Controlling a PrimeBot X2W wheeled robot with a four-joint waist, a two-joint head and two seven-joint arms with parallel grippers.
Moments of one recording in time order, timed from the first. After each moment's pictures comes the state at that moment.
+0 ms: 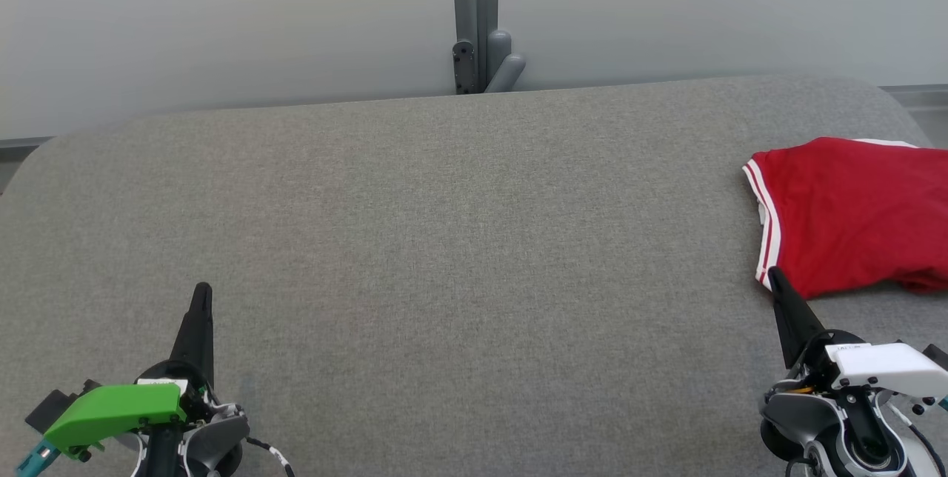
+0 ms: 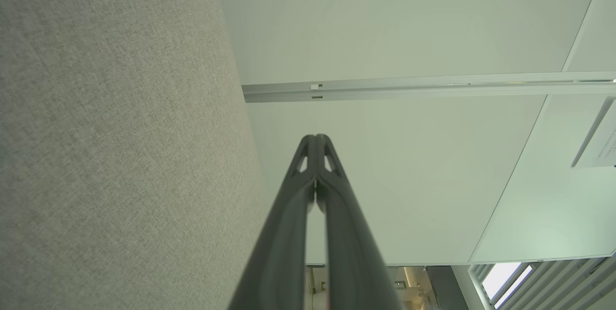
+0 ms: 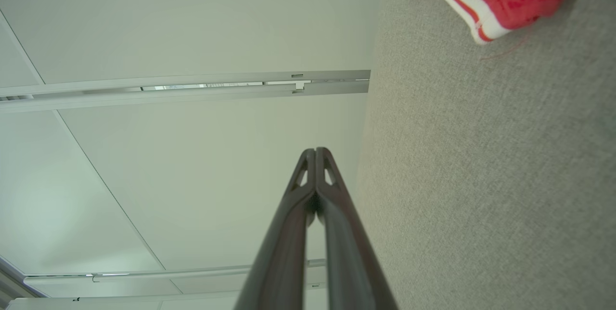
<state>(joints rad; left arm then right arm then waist) -0.11 0.05 0.10 0.25 -1.62 -0.13 0.10 -0.10 -0.05 -0.13 0.24 1.61 0.13 0.12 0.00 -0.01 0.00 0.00</state>
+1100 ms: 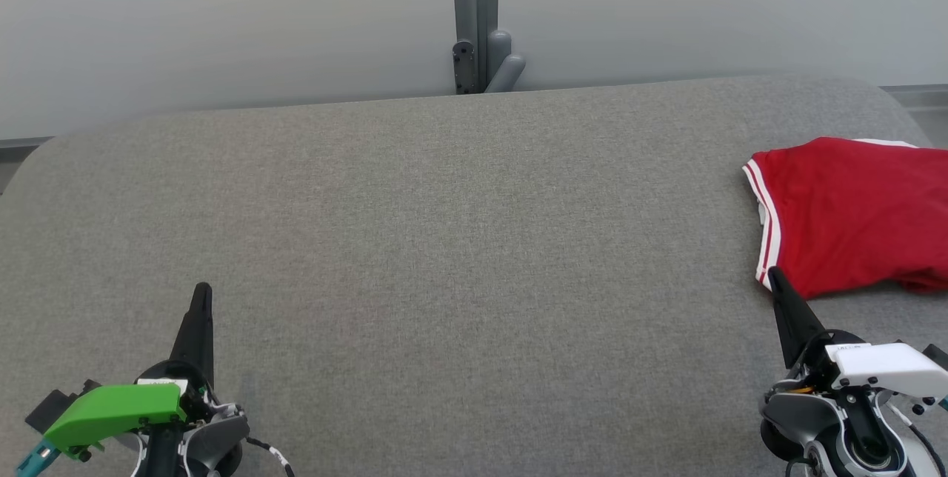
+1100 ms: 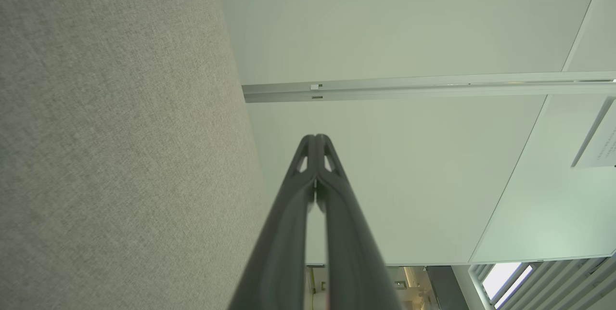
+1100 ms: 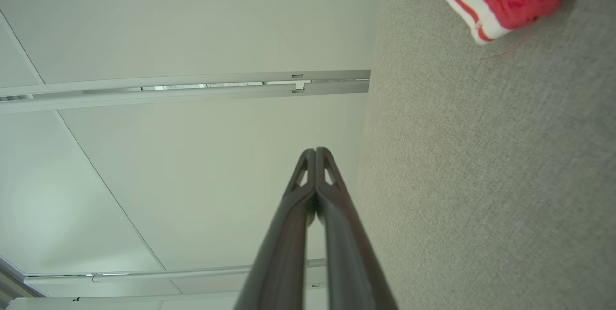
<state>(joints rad) -0.11 0.05 0.10 0.25 -1.62 -0.13 0.10 -0.10 -0.05 -0.13 0.24 1.61 0.13 0.12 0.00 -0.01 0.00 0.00</state>
